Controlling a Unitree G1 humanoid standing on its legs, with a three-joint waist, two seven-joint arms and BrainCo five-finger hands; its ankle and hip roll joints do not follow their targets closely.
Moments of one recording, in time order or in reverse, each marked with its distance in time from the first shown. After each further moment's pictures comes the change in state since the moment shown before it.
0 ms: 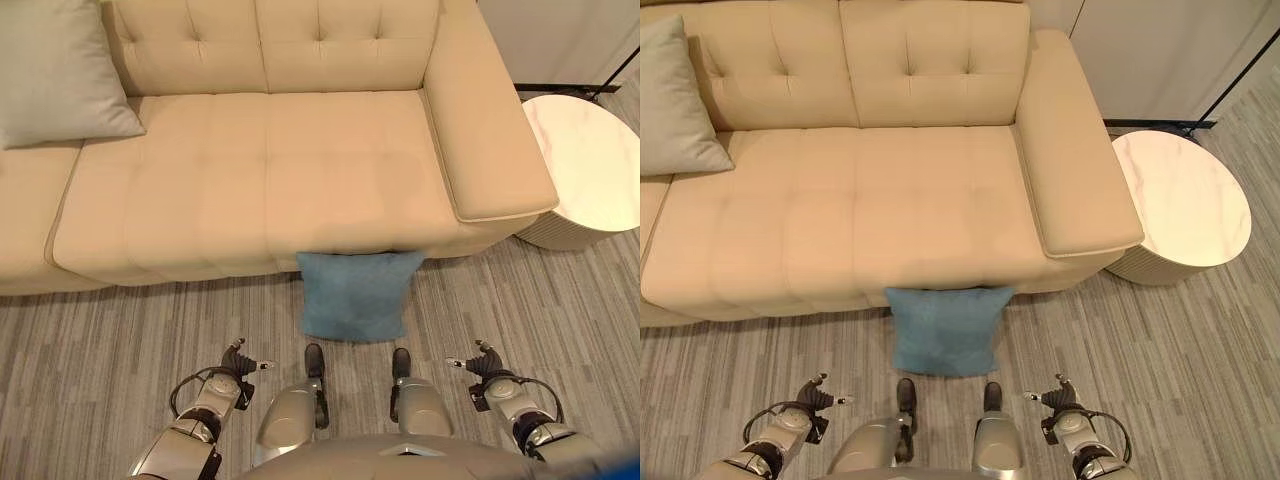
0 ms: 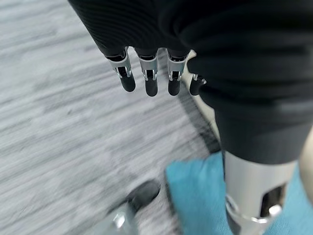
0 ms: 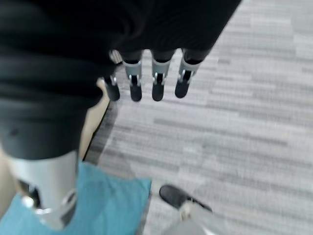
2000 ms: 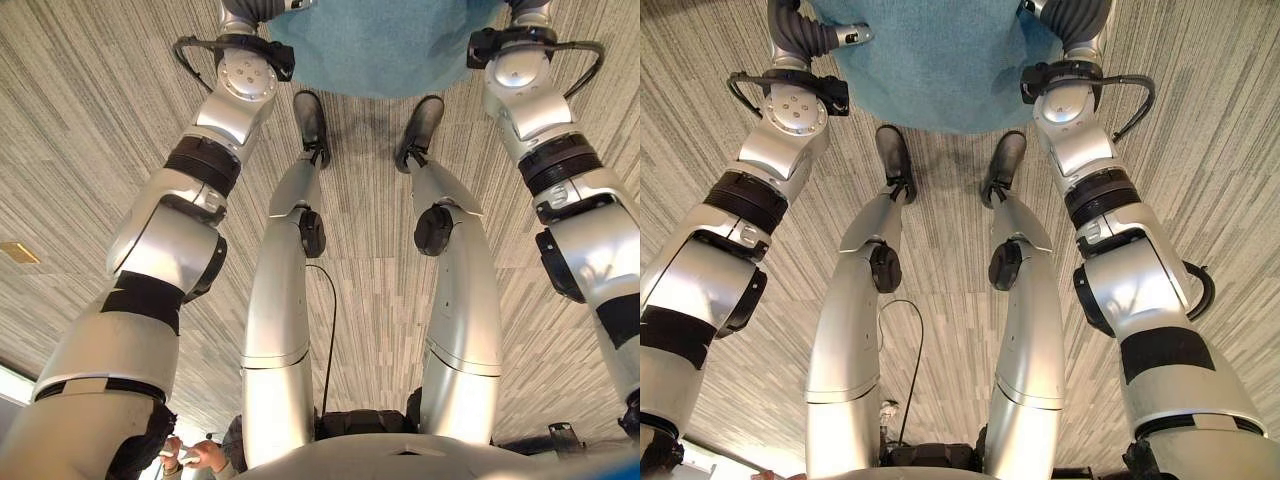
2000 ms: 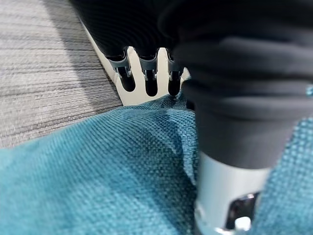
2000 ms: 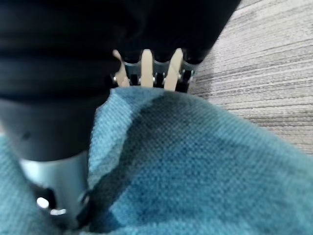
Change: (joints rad) left arm -1.185 0.107 -0.261 -0.324 -0.448 -0.062 0.371; right arm -1.210 -0.184 0.176 -0.276 0.380 -0.104 -0.364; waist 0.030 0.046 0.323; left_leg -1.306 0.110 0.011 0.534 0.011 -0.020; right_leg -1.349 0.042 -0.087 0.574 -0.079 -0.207
